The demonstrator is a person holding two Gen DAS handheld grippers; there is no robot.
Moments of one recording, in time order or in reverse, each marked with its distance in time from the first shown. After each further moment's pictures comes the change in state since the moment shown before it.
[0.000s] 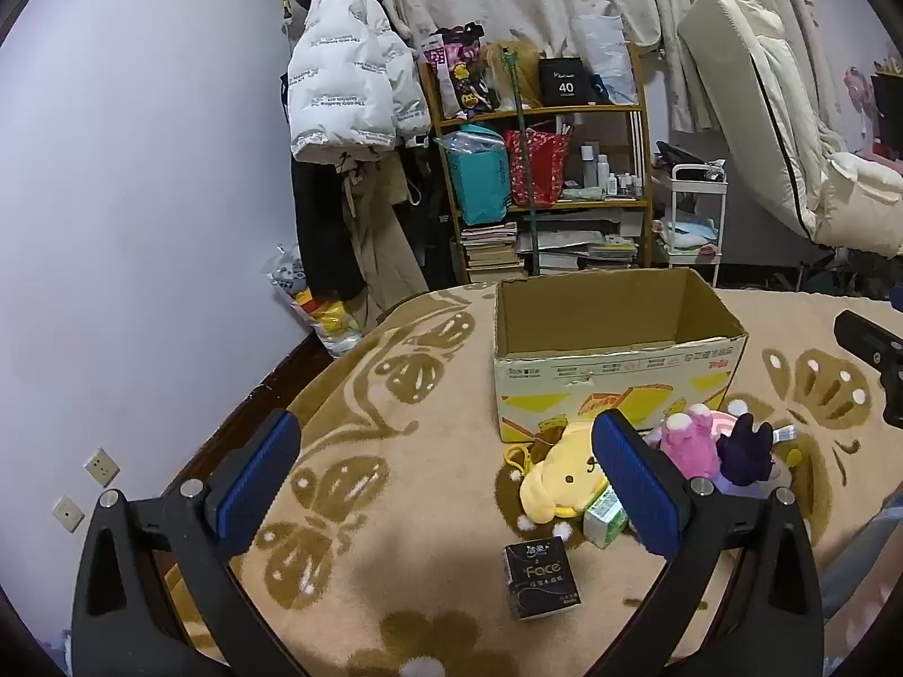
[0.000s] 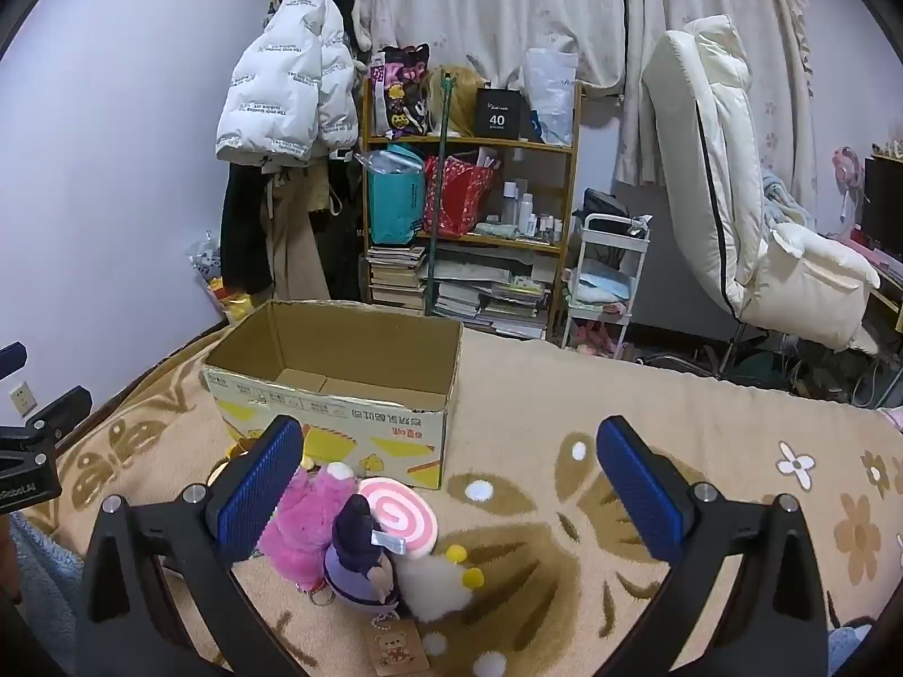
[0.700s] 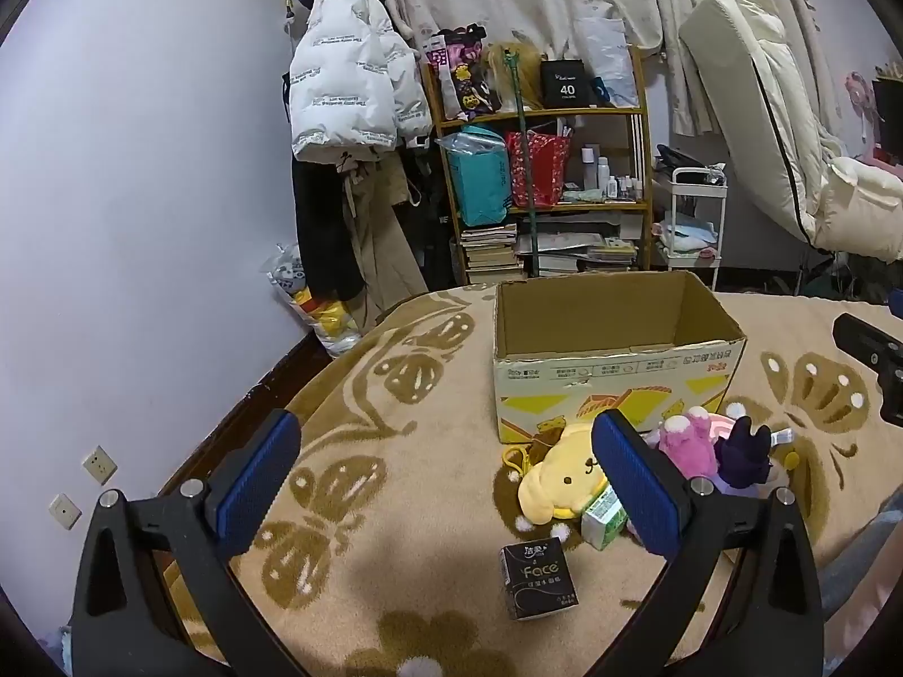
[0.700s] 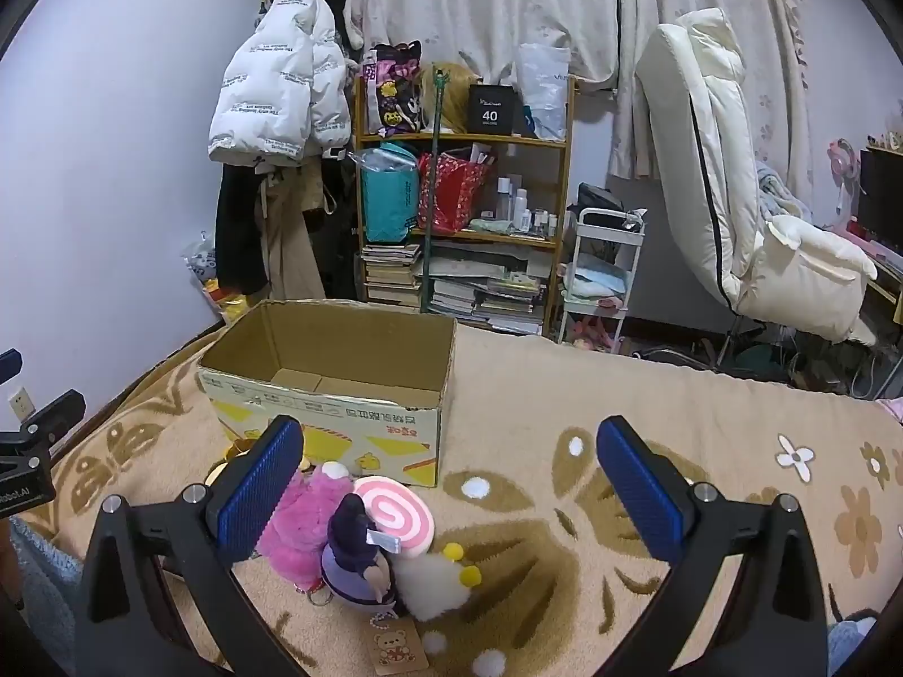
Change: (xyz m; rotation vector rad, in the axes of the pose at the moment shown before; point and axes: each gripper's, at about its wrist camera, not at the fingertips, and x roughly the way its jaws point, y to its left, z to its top) left arm -0.004 -0.004 0.003 -0.008 0.003 -0.004; right arm 0.001 -0.001 0.000 0.005 0.005 0.001
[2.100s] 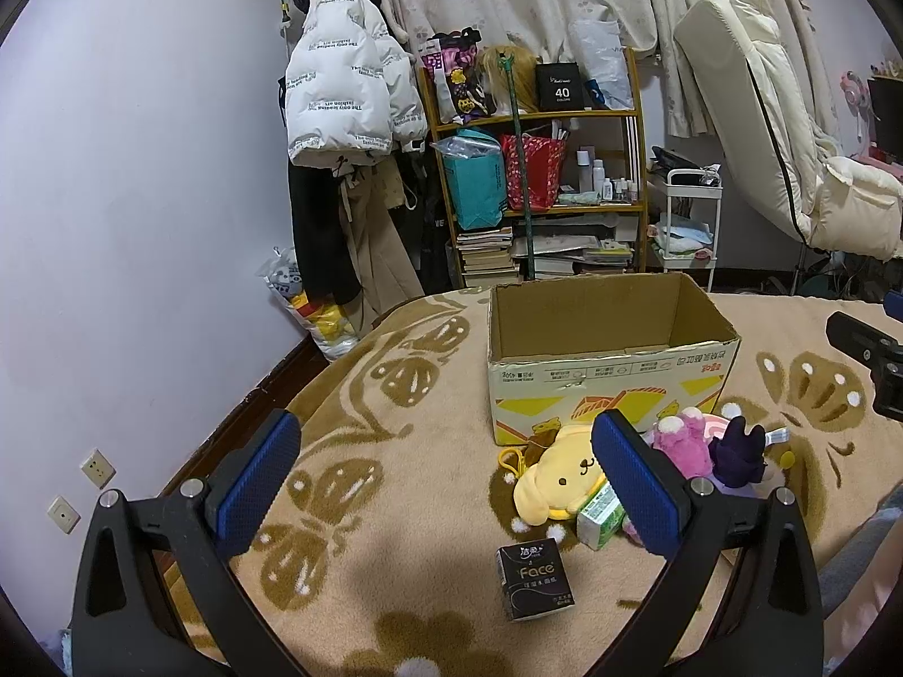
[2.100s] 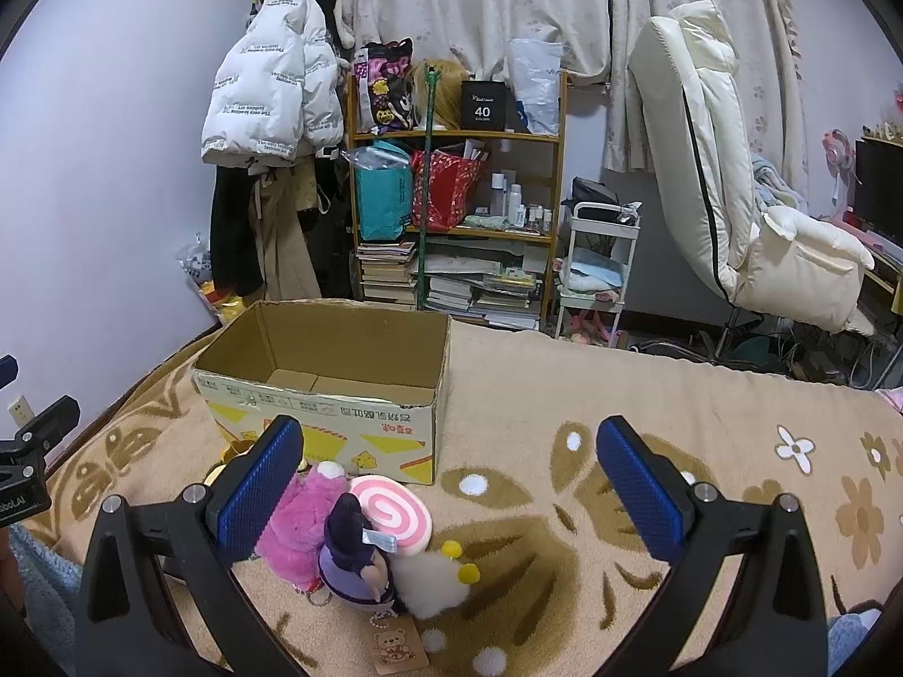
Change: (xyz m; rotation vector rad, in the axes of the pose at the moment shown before) left arm 0.001 0.002 0.000 -0.003 -0.003 -0.008; right arm 0.003 -0.010 -0.005 0.008 0.010 -0.004
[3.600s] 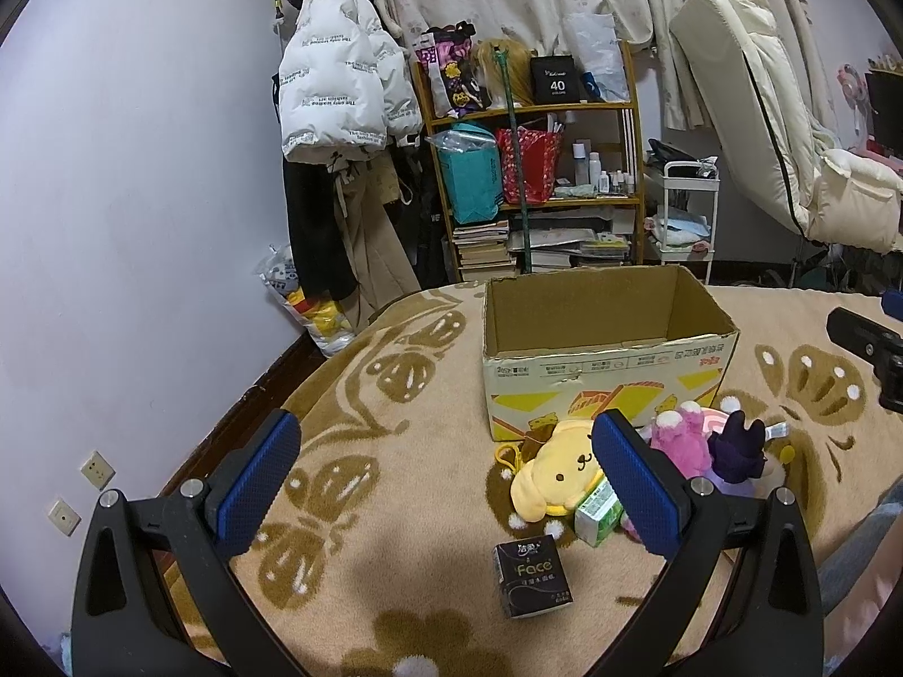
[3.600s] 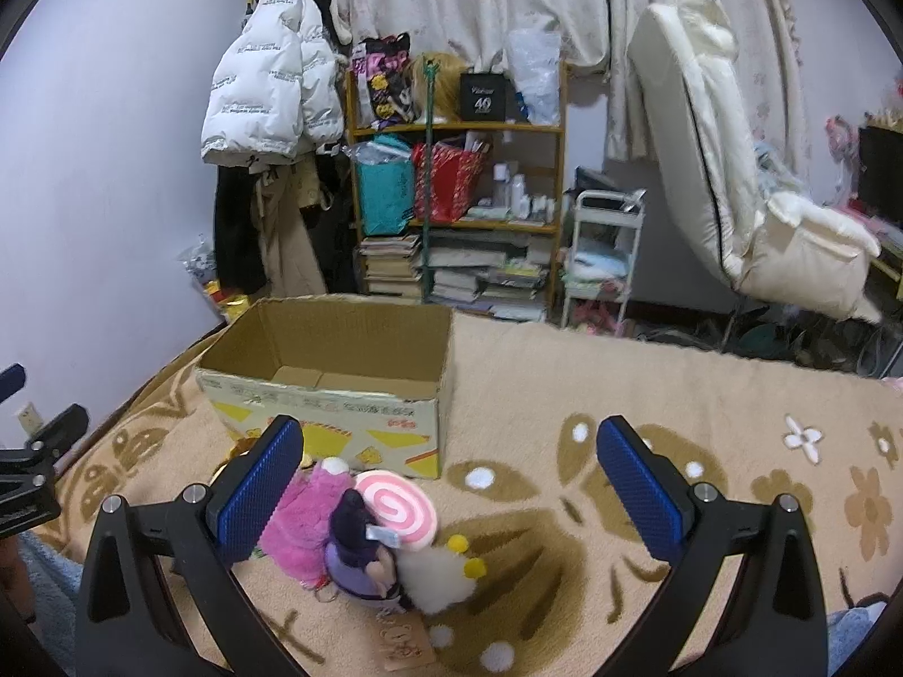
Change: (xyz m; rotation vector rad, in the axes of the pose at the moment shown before) left arm 0.003 -0.008 -0.003 0.008 0.011 -0.002; right arm 0.010 -0.011 -0.007 0.027 0.030 0.047
